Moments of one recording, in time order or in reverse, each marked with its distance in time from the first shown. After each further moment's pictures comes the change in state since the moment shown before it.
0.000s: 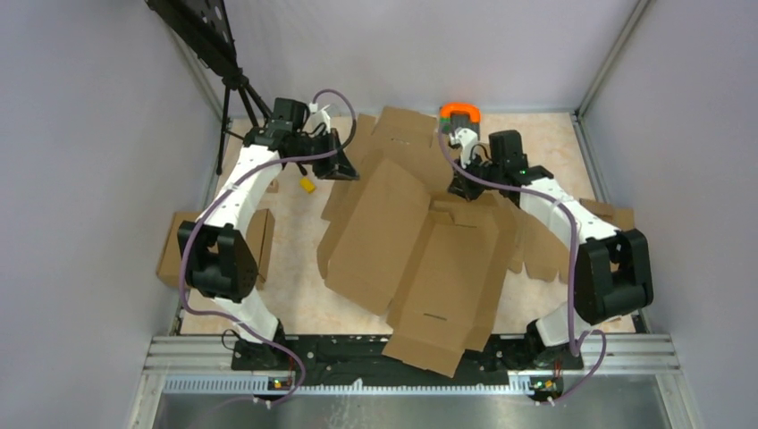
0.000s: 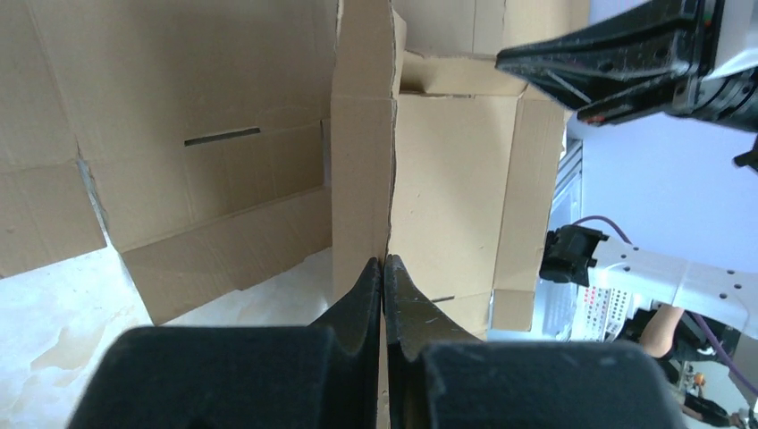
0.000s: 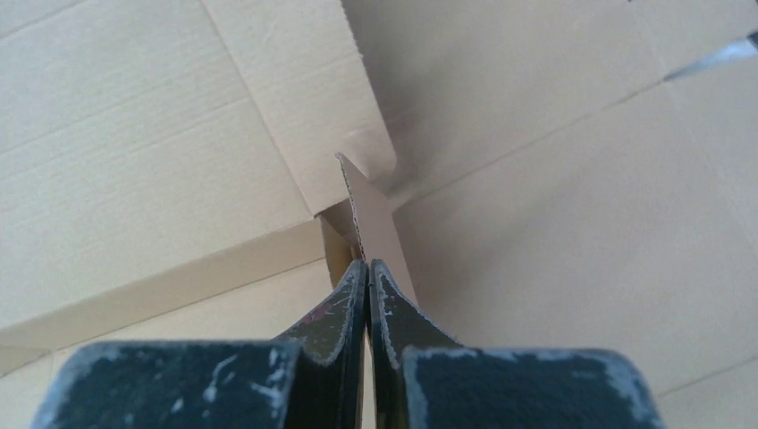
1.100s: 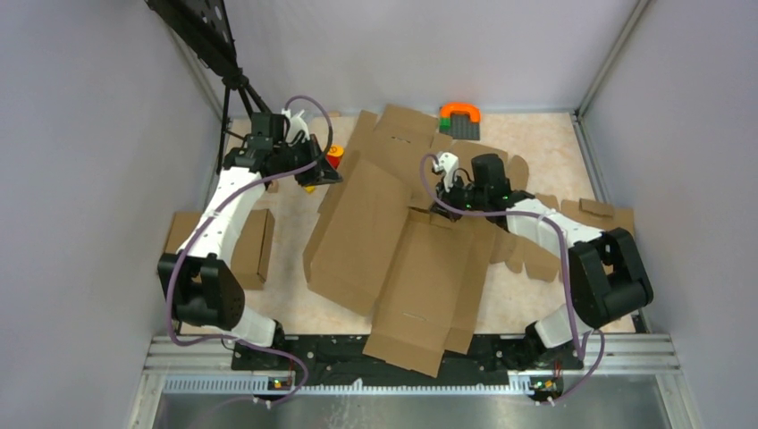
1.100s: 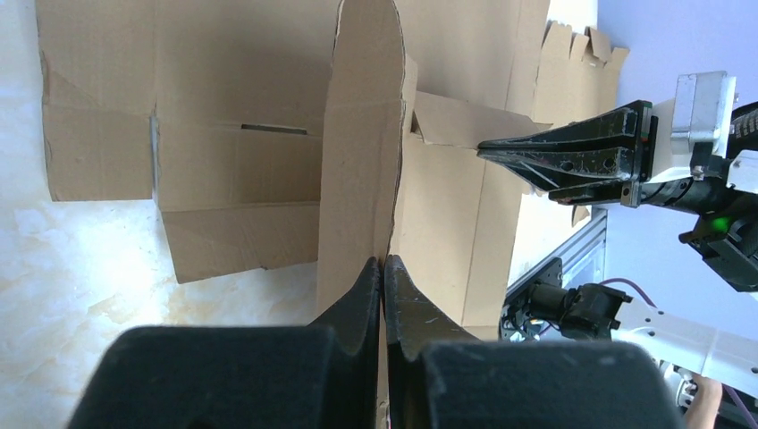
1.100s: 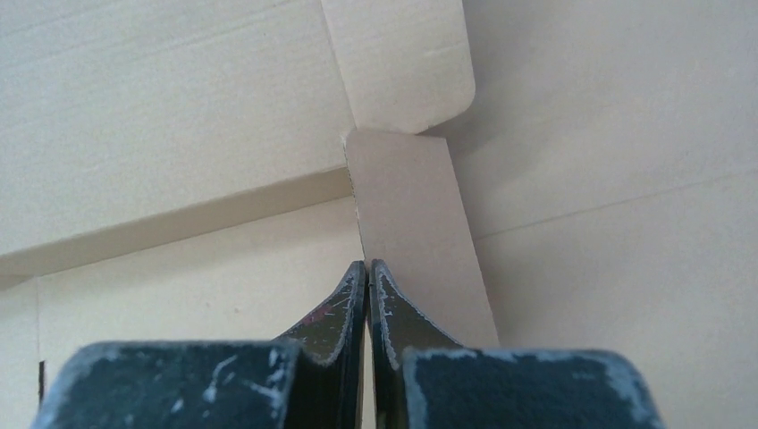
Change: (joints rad) left arm 0.072 -0.200 -0.195 0.117 -0.132 -0.083; right arm 0.124 -0.038 -0.257 0.356 -0.074 0.022
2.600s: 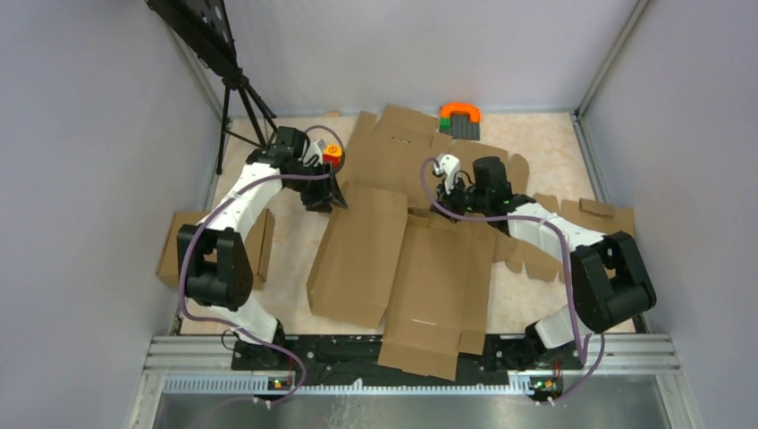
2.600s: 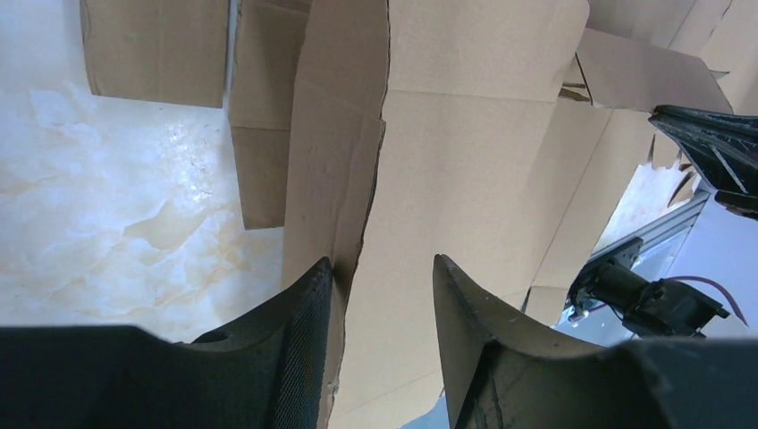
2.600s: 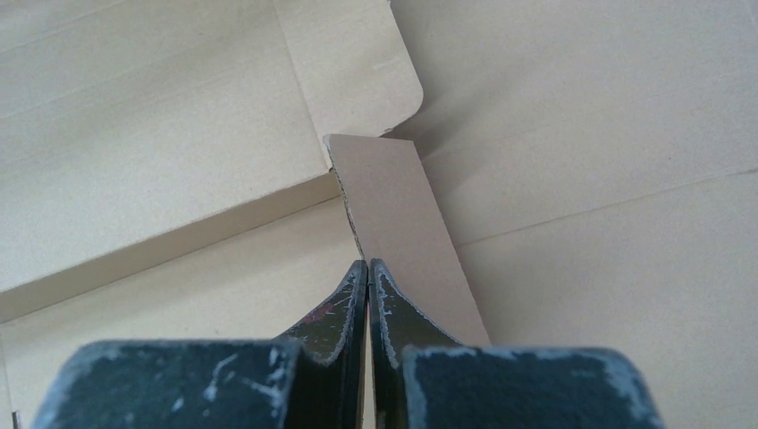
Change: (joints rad) left arm -0.047 0.128 -0.053 -0.142 -0.150 0.053; right arm 0.004 -0.024 -0.033 0.028 0.032 -0.008
